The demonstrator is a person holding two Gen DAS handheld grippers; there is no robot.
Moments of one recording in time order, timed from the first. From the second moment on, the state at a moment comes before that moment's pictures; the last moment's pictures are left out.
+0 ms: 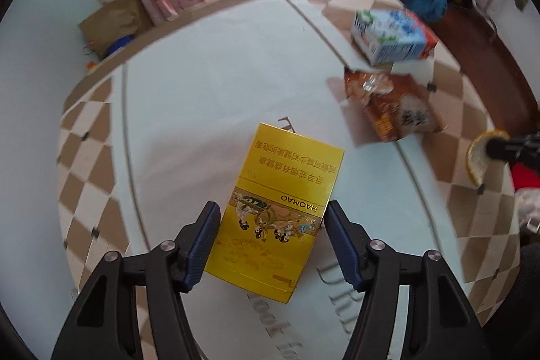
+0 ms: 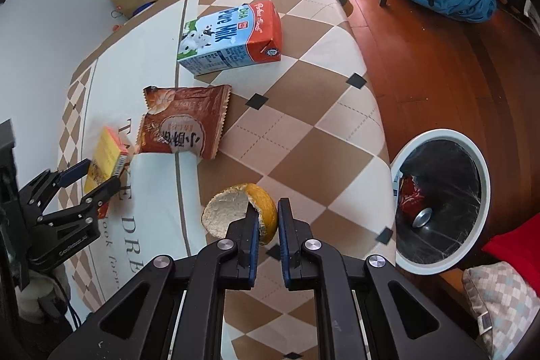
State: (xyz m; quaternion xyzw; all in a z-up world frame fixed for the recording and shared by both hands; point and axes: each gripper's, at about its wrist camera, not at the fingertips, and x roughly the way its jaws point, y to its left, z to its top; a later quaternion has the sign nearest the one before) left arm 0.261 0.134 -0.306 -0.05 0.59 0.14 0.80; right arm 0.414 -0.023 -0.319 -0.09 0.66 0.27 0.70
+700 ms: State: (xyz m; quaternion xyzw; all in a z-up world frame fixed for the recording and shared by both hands) left arm 0.232 -0.005 -0.209 -0.09 0.49 0.16 0.85; right arm 0.392 -0.182 -0.219 -0.05 0.58 0.25 0.77
